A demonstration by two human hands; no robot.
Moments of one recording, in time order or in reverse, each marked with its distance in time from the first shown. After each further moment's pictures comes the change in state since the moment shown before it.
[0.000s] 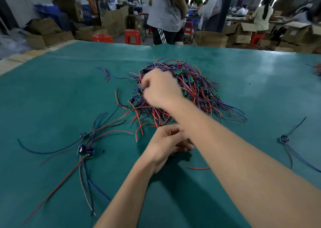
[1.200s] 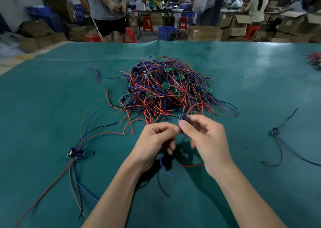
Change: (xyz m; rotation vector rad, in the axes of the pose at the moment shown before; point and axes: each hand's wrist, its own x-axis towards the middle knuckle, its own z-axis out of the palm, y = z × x) left_hand 0.000 0.004 0.000 0.001 -0.113 0.155; right_hand -0.124 0.133 0.022 0.988 0.258 0.118
